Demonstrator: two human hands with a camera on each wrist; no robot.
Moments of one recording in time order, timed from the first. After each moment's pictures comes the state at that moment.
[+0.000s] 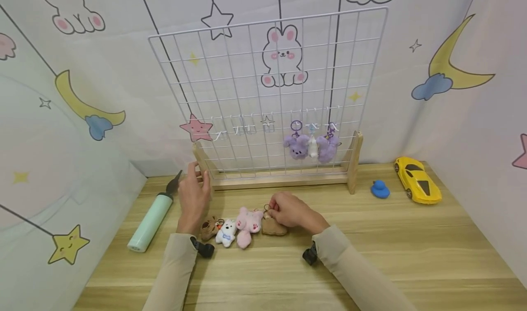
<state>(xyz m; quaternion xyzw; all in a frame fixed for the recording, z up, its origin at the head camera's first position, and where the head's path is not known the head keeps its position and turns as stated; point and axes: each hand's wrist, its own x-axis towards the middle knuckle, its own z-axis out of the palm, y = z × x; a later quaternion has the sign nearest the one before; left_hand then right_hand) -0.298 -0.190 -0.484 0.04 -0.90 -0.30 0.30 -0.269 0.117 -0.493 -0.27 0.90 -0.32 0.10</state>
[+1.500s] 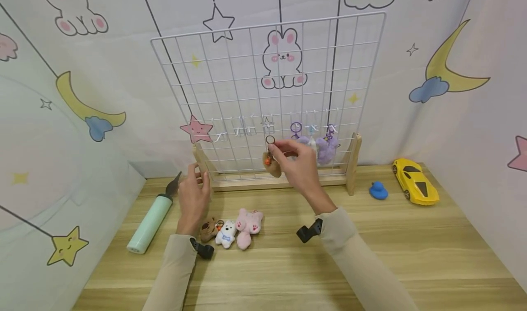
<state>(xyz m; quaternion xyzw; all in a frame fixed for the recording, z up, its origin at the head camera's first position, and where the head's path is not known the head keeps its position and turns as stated) -0.297 -0.191 -0.483 0.04 -0.90 -0.31 0.31 -0.276 0.121 -0.380 -0.19 0.76 -0.57 -0.26</state>
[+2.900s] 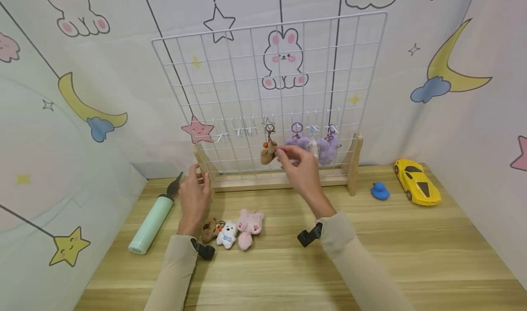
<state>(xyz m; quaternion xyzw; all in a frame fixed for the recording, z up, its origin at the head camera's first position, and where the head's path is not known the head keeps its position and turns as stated) -0.297 -0.191 -0.484 0.04 -0.90 -0.31 0.30 -0.280 0.124 -0.401 -0.14 0.77 -0.59 -0.19</state>
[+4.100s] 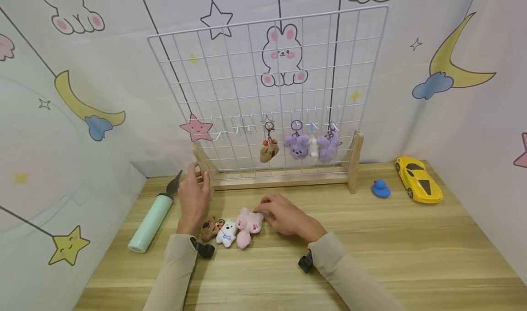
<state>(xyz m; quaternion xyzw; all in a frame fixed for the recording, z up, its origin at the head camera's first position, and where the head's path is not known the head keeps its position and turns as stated) -0.297 -0.190 -0.484 0.05 -0.90 -0.31 0.30 -0.257 0.105 -0.504 -0.39 0.88 -0.26 0.02</state>
